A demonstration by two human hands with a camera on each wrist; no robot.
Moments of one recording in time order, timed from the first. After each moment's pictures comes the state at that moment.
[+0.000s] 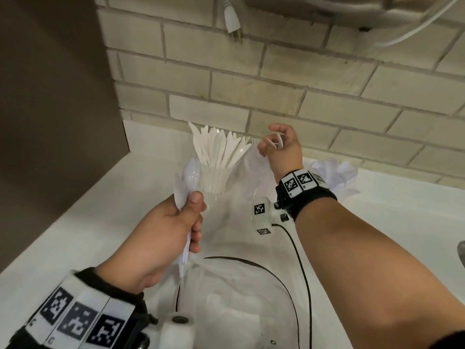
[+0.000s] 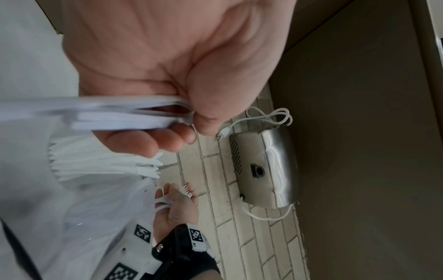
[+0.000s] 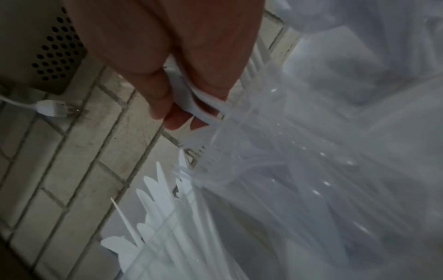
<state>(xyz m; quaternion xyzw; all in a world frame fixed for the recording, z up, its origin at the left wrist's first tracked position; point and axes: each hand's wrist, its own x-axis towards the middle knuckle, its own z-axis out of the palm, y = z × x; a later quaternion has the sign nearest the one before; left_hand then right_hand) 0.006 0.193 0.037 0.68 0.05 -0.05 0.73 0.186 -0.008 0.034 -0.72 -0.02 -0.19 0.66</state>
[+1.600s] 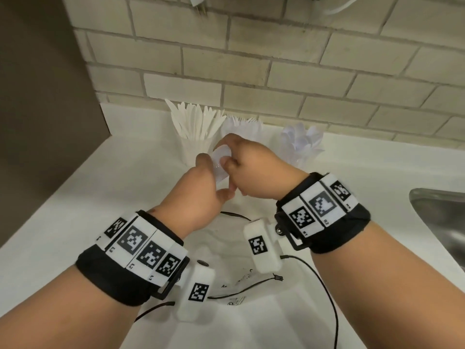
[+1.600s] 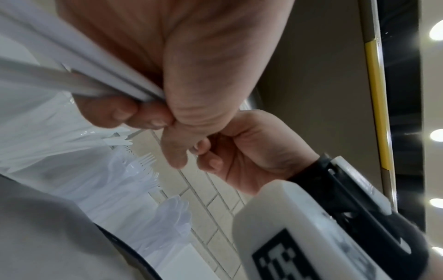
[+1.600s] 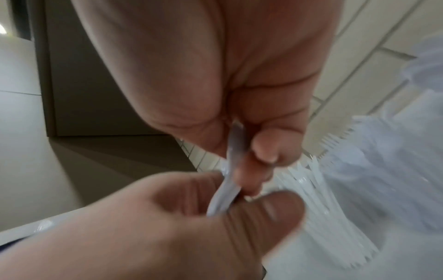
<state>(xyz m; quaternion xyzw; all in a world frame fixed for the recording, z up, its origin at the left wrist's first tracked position) -0.004 0.141 0.041 0.92 -0.13 0.03 0.38 0.013 0.012 0.089 -0.95 -0.20 0.00 0.25</state>
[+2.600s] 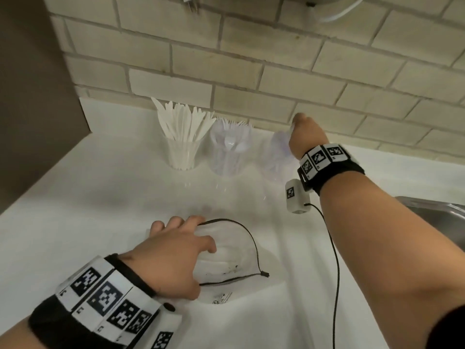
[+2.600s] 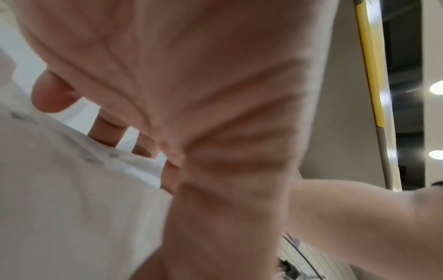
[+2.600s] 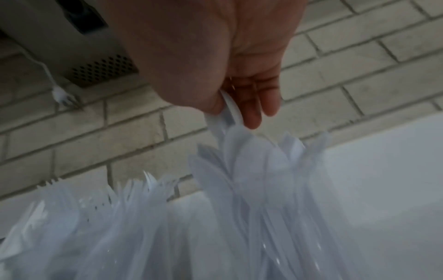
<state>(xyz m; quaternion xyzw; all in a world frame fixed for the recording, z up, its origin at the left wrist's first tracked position) -0.038 0.161 0.005 0.94 -0.27 -0.17 0.07 0.127 -0.112 0.075 -0.98 0.12 -0.12 0.06</state>
